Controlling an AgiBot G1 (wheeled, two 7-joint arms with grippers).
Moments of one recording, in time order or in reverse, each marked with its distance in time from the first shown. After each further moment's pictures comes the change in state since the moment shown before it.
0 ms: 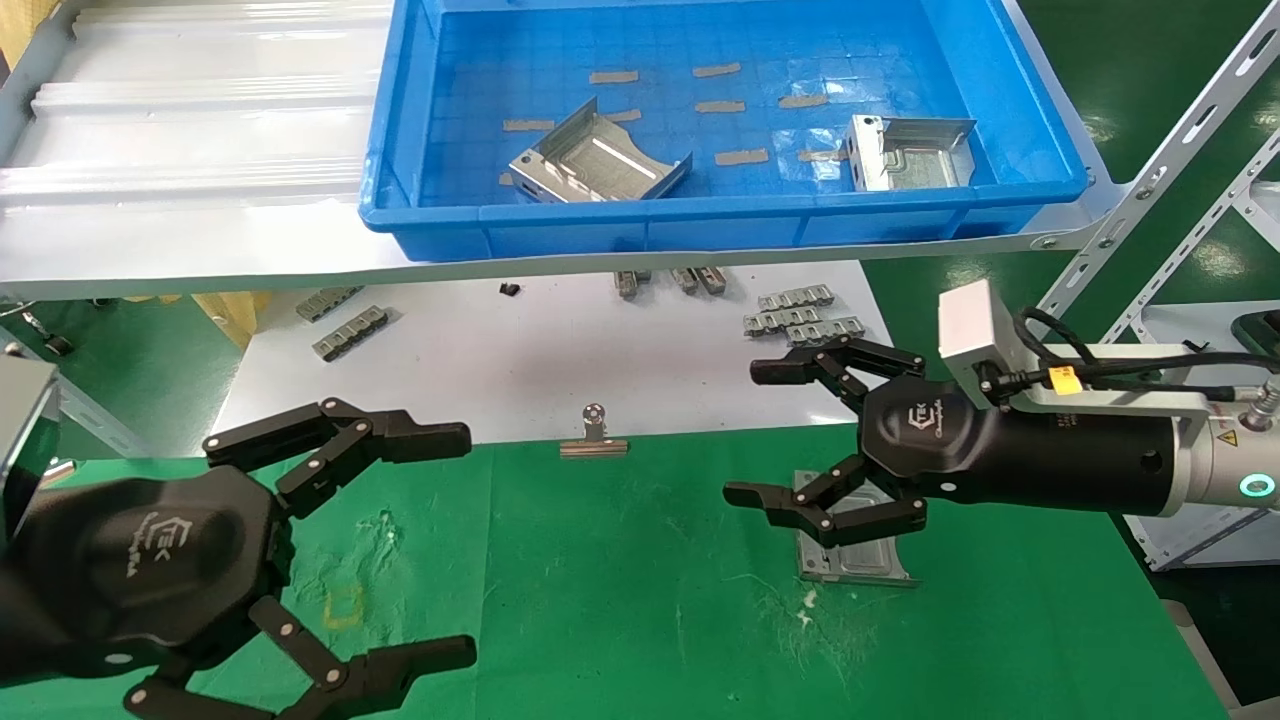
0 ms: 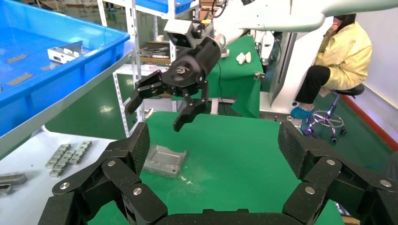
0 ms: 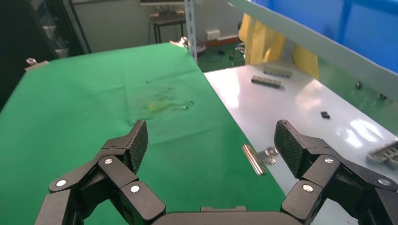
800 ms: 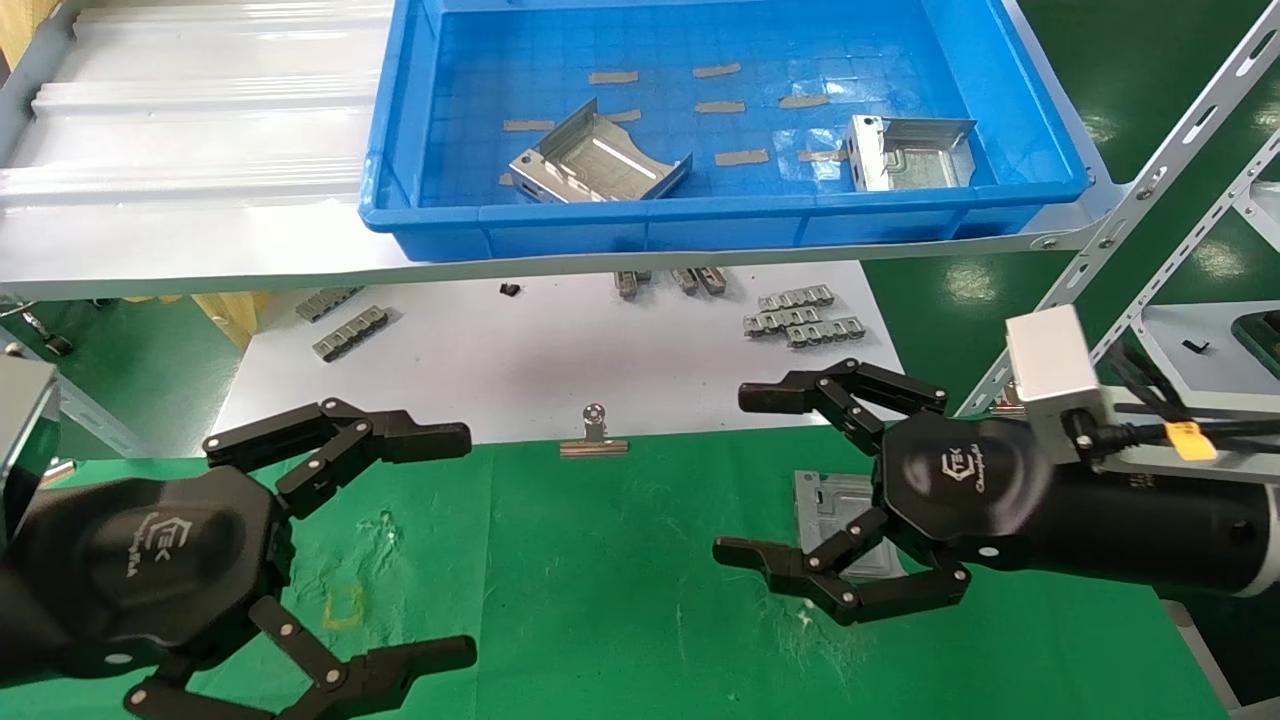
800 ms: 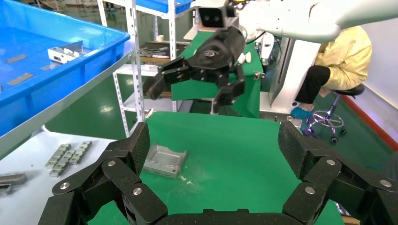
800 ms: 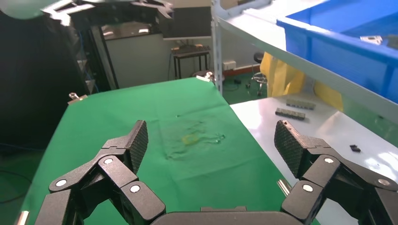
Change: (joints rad) left arm 0.000 0.000 0.000 0.000 0.000 0.000 0.000; right arm -0.257 0.123 0.314 0.425 0.020 0.045 0.240
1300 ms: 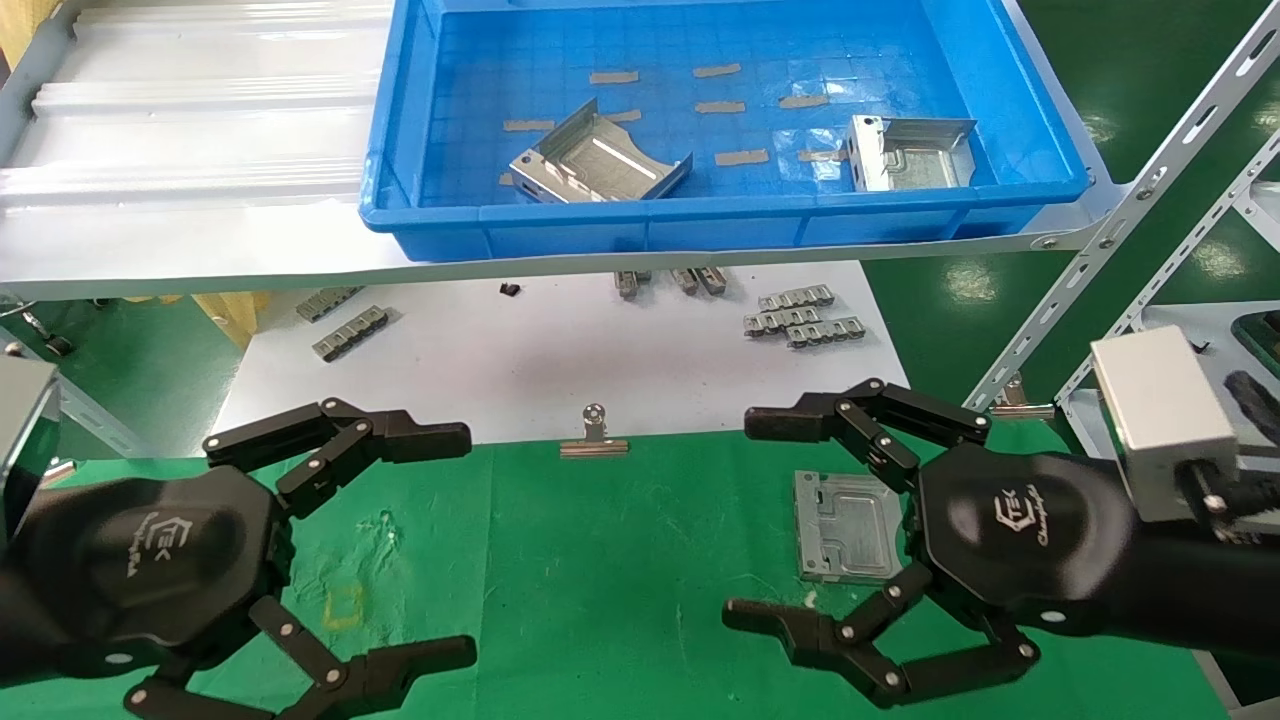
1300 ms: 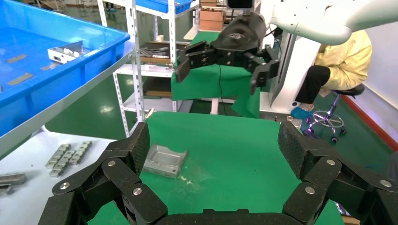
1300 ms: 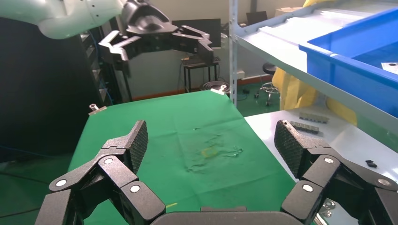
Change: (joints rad) left arm 0.000 0.000 0.000 0.000 0.000 0.000 0.000; right arm -0.160 0.077 0.196 0.265 0.013 0.028 0.150
